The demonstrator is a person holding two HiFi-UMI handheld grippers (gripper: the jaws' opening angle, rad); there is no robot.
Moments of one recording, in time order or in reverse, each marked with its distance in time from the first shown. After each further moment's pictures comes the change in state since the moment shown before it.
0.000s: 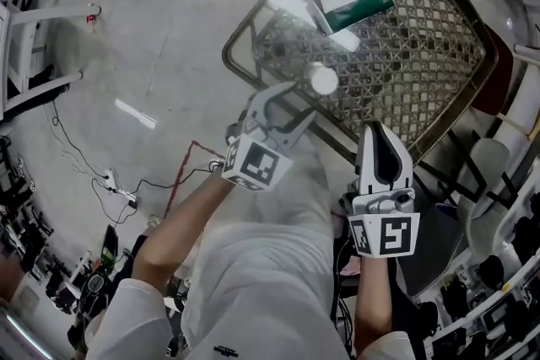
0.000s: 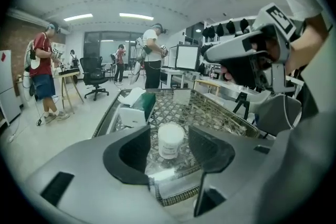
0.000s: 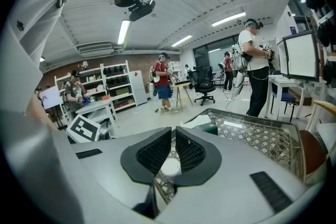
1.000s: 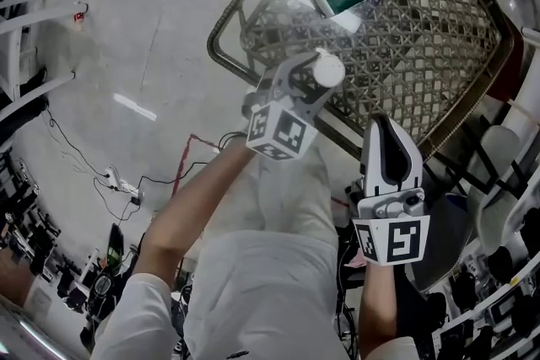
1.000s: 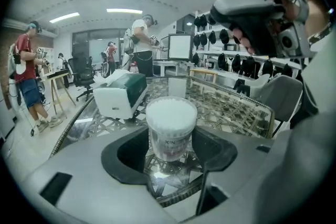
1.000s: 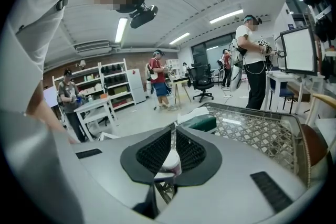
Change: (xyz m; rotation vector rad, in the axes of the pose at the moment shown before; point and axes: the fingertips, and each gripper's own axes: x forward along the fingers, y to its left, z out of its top) left arm 0.090 -0.003 -0.051 0.089 0.054 -0.044; right arm 0.011 -0.009 -0.036 0.022 0.029 -0.013
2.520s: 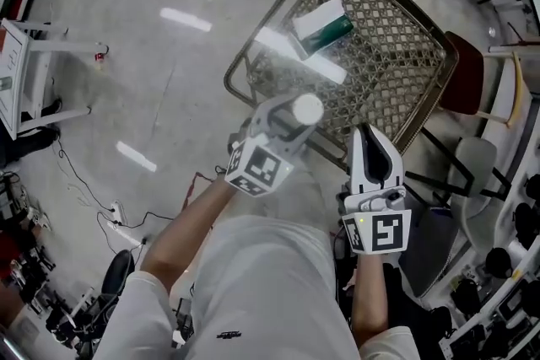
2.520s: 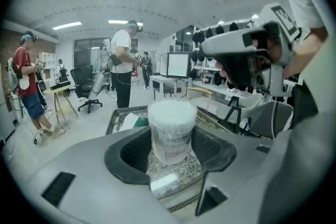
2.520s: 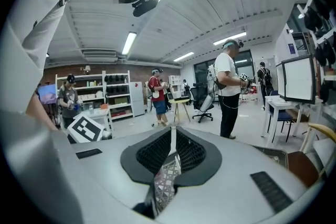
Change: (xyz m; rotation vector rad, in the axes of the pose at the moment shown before) left arm -0.130 -0.017 0.139 -0.006 -0.085 -0.015; right arm -0.069 0.025 0.127 -0.091 -0.178 -0.018
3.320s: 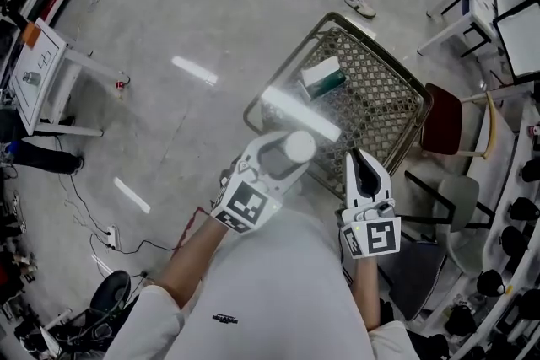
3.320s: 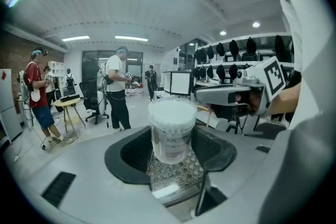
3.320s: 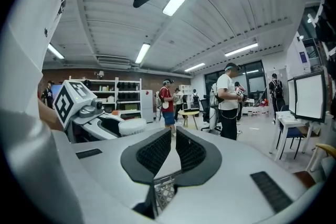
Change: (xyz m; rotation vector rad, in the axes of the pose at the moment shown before) left arm -0.145 -0.018 0.125 -0.020 -0.112 0.051; right arm -0.045 0.048 0.088 -0.075 -0.096 0.099
